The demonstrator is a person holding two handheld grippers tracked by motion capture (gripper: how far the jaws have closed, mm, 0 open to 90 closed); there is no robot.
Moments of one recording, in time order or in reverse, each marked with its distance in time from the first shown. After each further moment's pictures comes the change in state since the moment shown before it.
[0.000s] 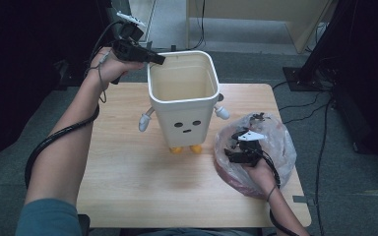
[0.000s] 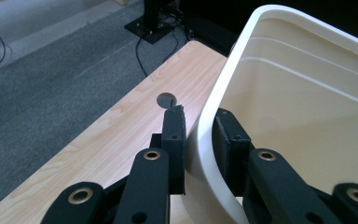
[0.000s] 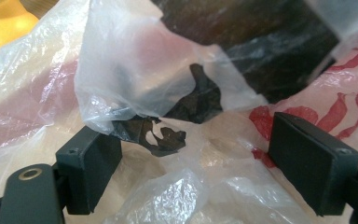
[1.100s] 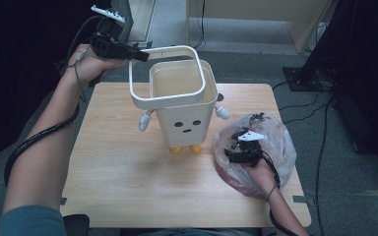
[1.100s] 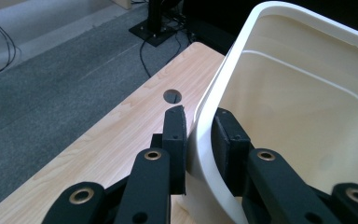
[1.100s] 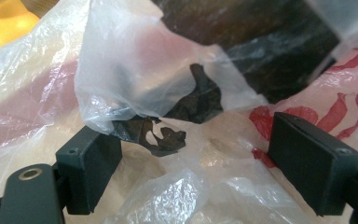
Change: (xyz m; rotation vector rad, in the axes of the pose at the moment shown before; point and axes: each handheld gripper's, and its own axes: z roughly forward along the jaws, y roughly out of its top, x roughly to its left) left arm 0.010 -0.014 -0.045 -0.019 0.012 0.001; right arm 0.000 0.000 0.000 0.001 0.002 -0.001
